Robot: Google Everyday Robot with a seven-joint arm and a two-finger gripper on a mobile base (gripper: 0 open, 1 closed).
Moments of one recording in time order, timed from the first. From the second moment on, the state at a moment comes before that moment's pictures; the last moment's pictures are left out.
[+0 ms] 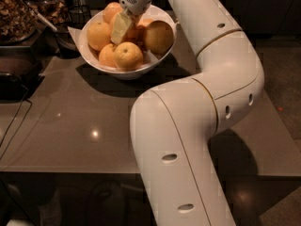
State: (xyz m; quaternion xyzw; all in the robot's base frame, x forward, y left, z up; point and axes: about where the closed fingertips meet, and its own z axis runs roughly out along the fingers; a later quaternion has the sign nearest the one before) arm 0.731 0.056 0.933 -0.54 0.82 0.11 0.18
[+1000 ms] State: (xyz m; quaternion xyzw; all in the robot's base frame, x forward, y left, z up) arm 0.731 0.056 0.934 -0.54 0.82 0.11 0.18
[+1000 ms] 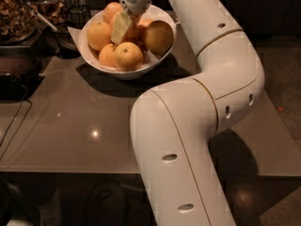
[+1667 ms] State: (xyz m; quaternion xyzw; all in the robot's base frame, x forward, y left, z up) arm 0.731 0.056 0.934 -0.54 0.82 0.11 0.18
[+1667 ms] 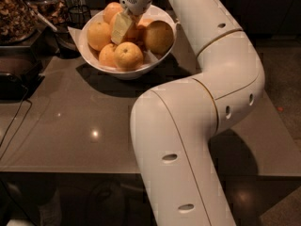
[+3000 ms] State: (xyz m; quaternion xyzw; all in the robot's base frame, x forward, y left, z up) arm 0.731 0.056 0.934 -0.54 0.82 0.11 0.18
